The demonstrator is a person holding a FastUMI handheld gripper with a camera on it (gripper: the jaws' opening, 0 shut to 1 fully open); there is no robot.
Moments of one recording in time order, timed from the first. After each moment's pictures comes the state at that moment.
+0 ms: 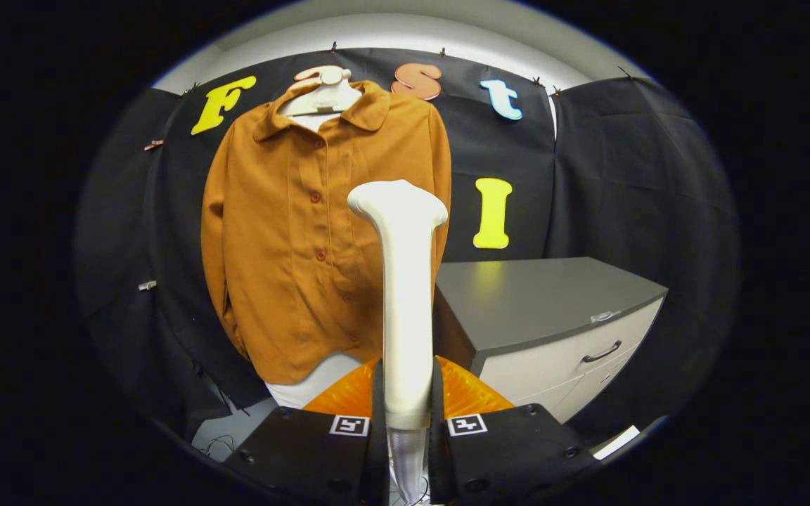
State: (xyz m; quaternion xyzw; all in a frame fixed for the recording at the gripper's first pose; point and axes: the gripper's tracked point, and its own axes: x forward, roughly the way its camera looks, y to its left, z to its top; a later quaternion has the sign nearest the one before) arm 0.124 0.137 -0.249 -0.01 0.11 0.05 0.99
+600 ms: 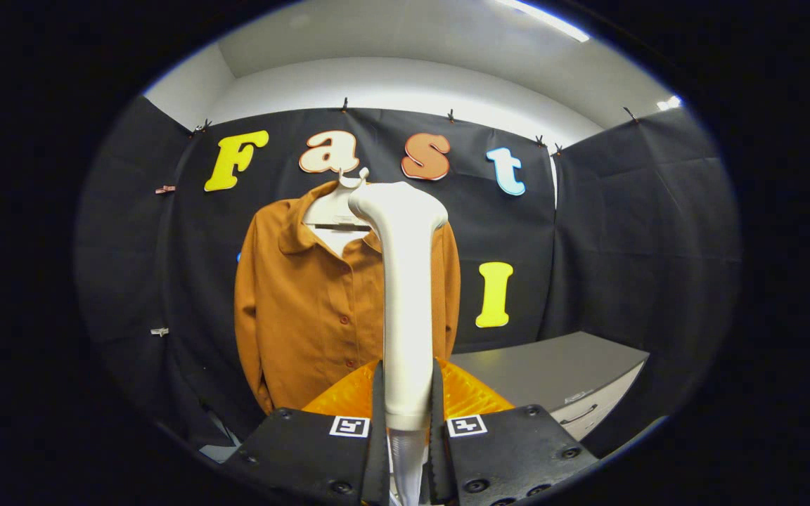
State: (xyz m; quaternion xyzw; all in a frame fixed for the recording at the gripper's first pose) arm 0.110 0.186 -0.091 -0.02 -0.01 0.07 1.00
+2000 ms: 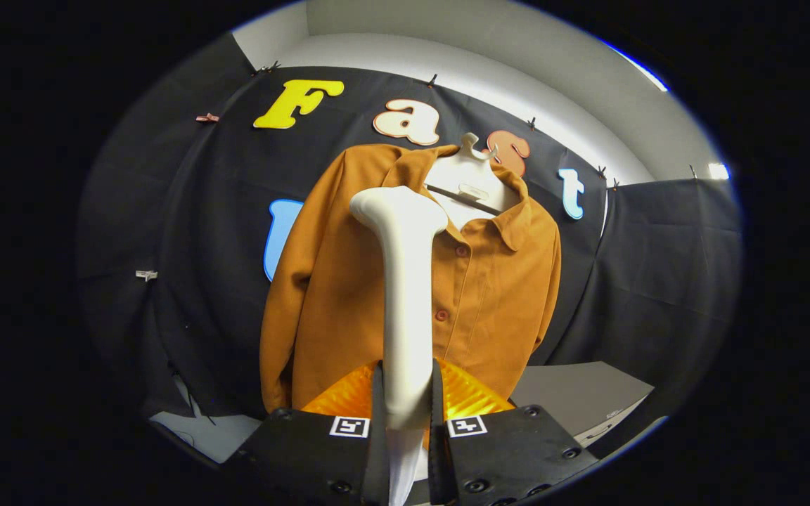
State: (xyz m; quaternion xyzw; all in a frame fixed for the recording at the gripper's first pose) arm 0.171 0.339 -0.165 -0.15 0.01 0.07 0.99
